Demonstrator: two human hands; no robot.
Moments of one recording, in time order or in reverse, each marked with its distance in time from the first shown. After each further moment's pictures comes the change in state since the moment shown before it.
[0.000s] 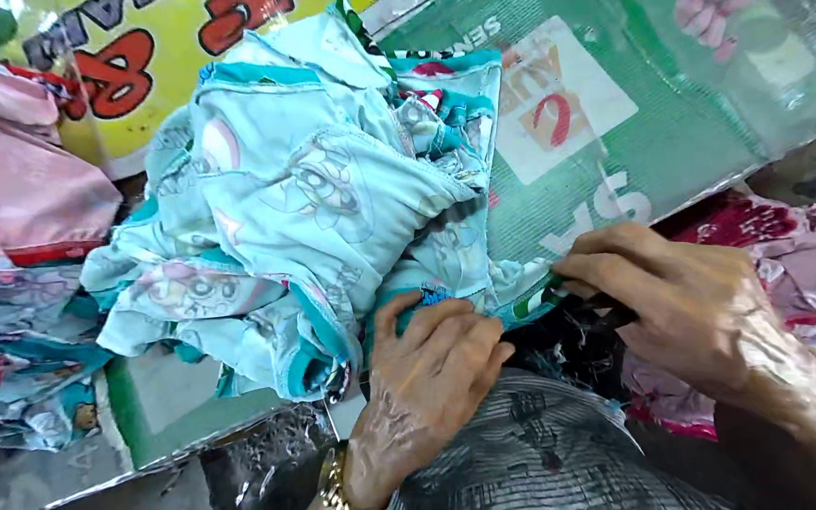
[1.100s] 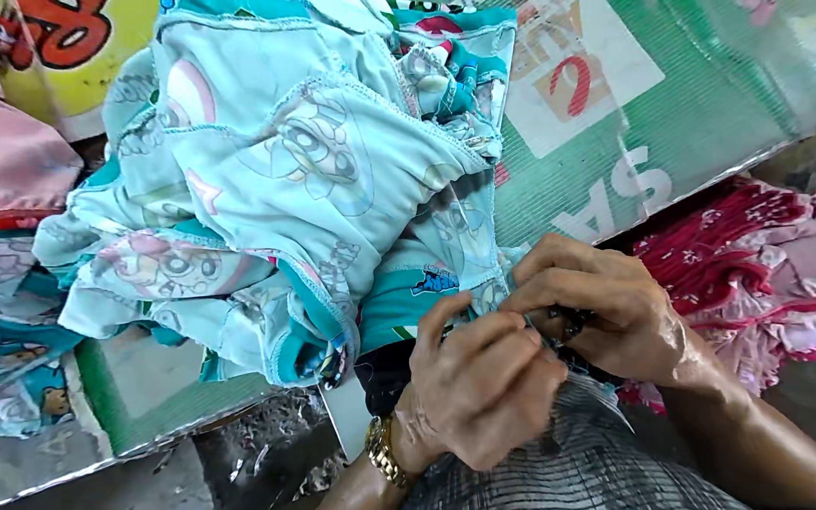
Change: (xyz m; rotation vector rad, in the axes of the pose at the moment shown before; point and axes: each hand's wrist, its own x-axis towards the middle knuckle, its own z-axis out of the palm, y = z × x) left_hand -0.013 0.017 0.025 -0.189 0.240 0.135; right_hand 0.009 -0.015 0.045 0.750 0.011 -0.019
